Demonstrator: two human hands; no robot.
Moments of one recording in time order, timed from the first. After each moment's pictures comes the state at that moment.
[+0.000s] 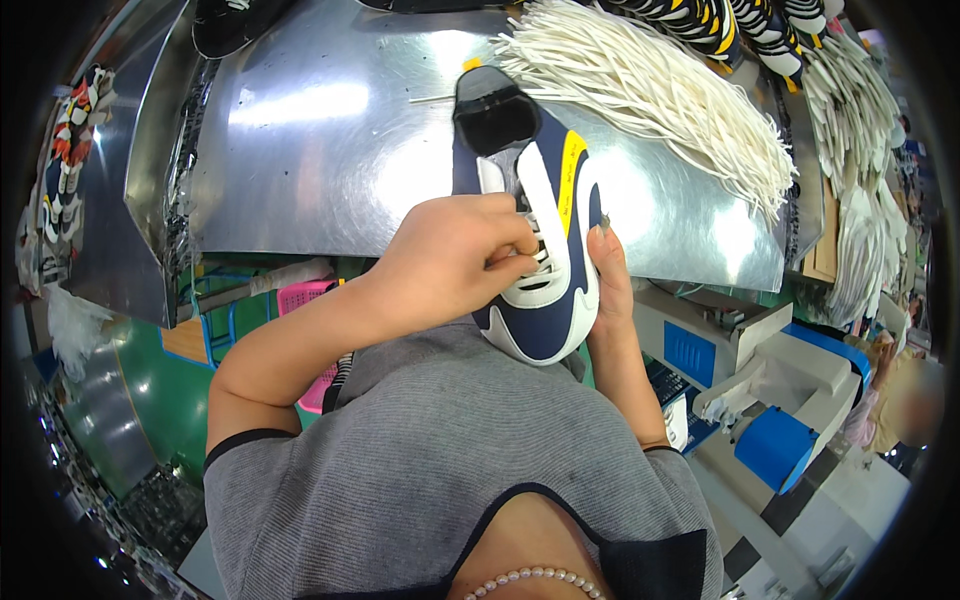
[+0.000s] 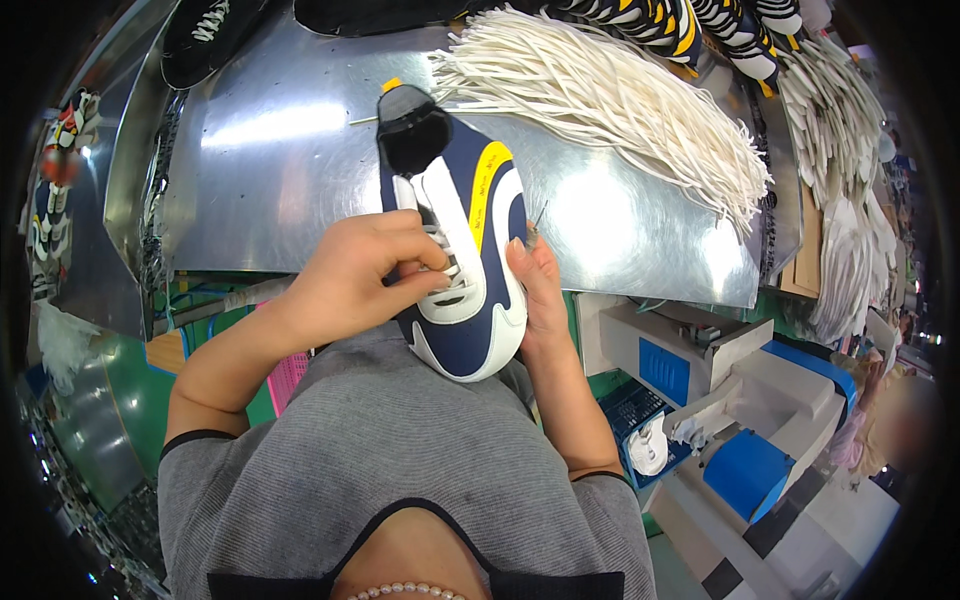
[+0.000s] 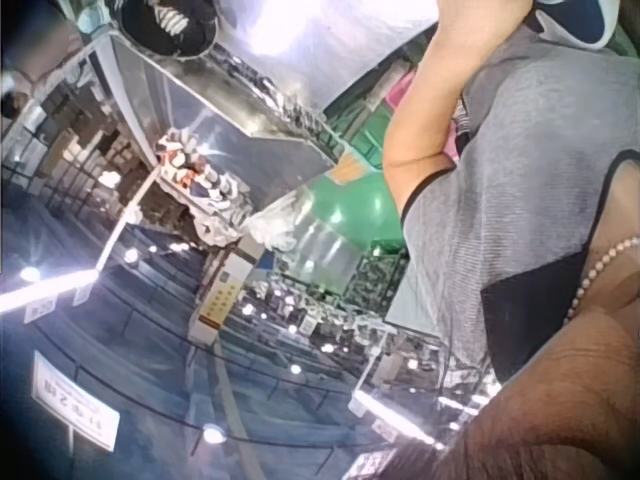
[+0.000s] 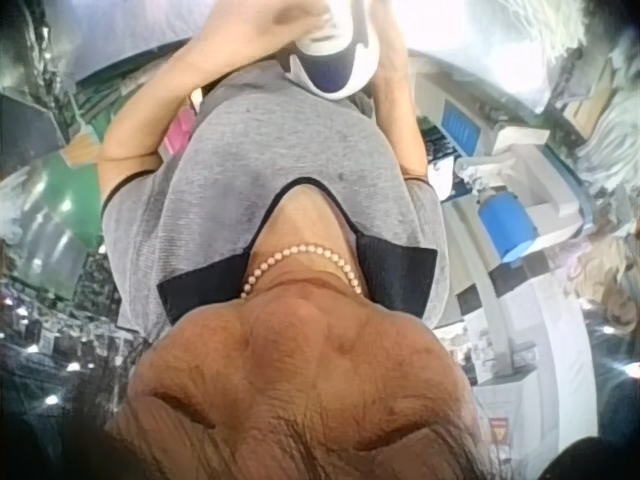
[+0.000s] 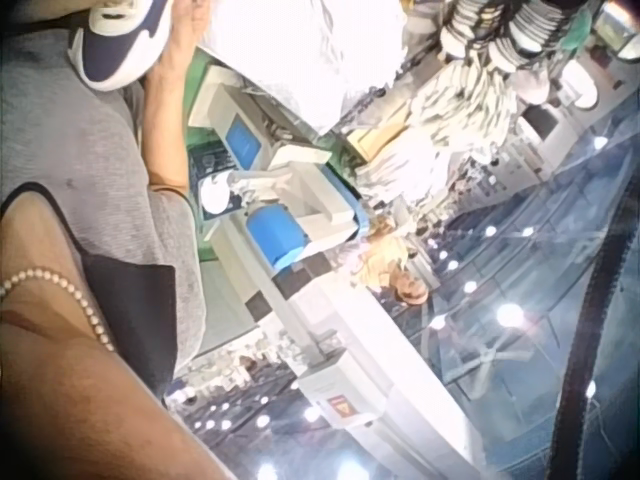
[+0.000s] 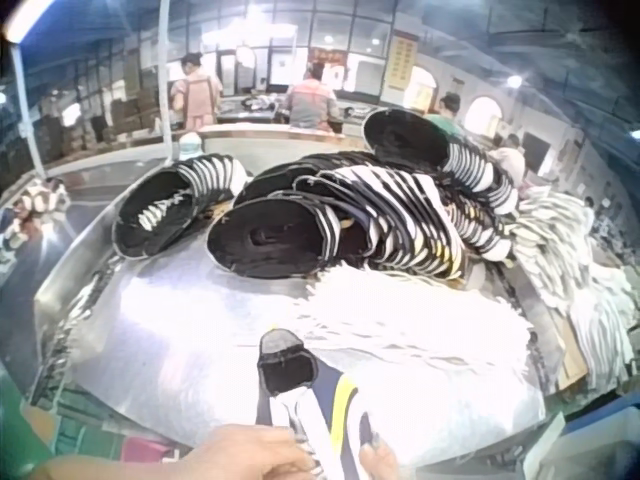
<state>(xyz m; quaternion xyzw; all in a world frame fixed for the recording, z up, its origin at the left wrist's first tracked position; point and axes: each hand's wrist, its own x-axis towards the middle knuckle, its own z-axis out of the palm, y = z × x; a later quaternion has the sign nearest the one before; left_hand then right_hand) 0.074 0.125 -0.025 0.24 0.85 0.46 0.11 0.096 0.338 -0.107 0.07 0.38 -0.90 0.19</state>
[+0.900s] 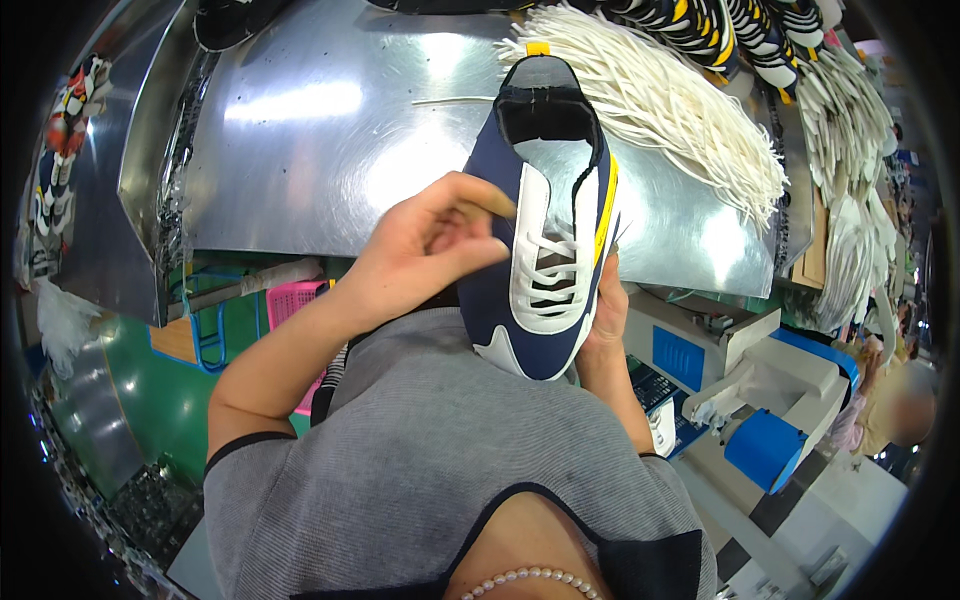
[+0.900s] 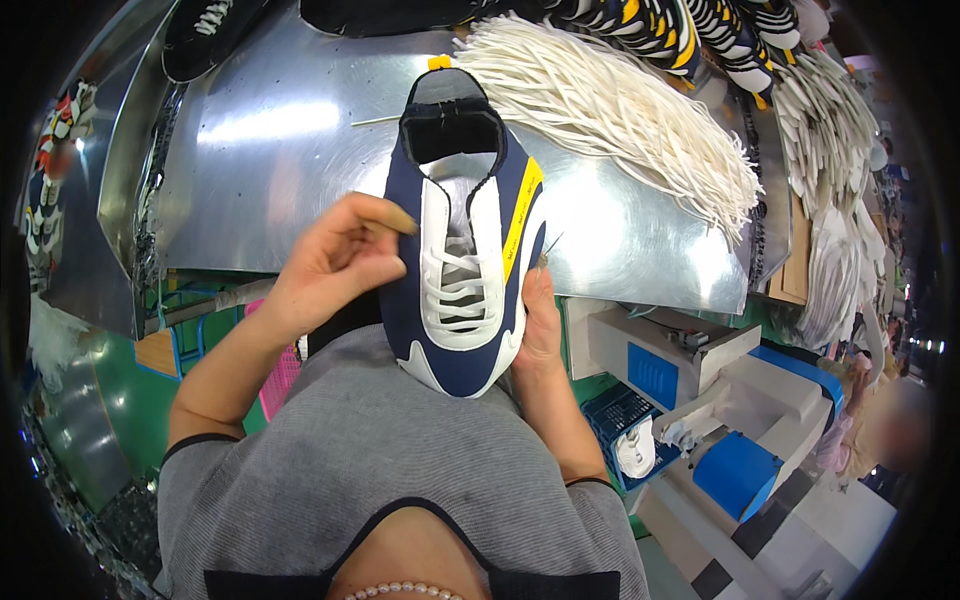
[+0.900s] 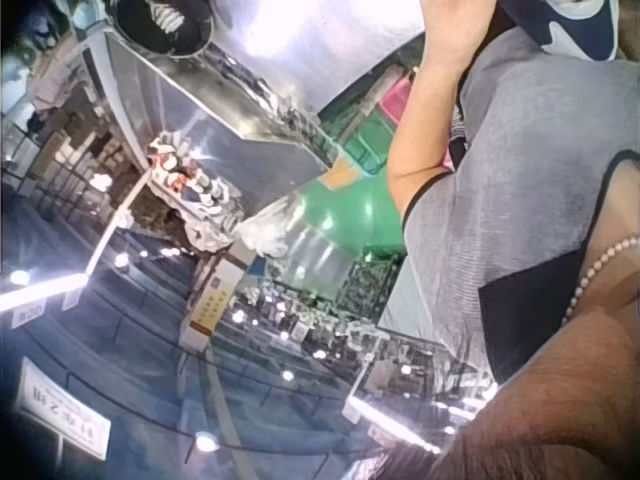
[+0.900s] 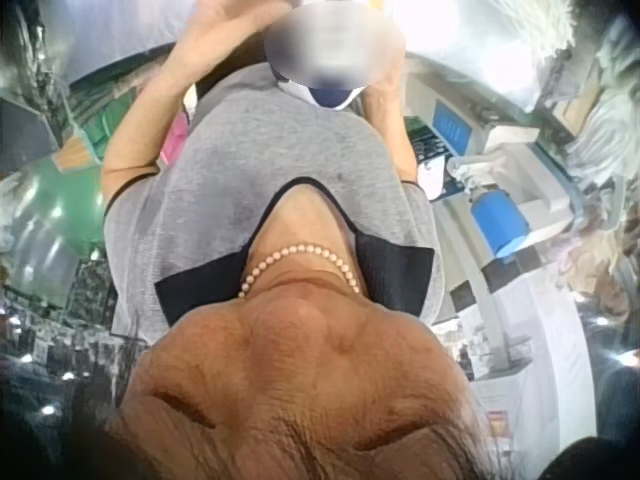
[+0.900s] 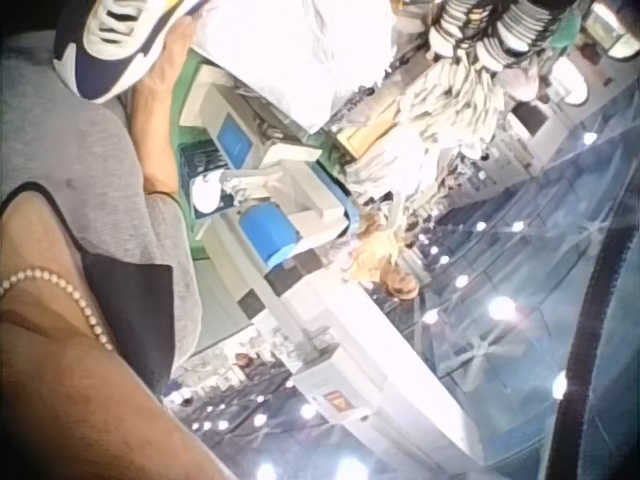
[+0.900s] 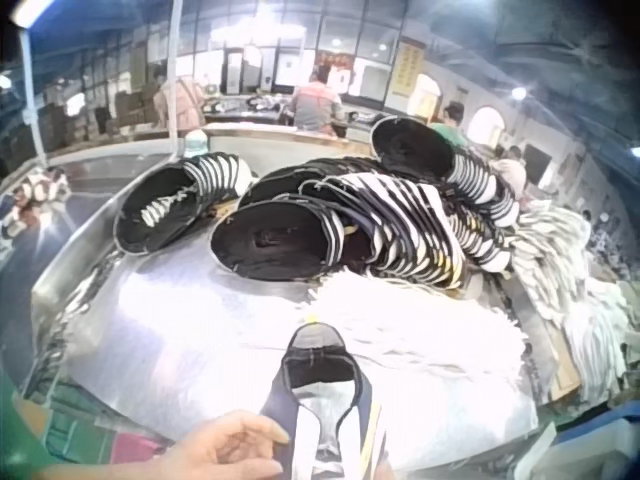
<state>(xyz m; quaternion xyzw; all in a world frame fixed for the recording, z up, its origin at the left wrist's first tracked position) 0.081 0.098 -0.038 0.07 0.63 0.74 0.23 0.121 0.348 -0.135 0.10 0.24 -0.95 0.17</state>
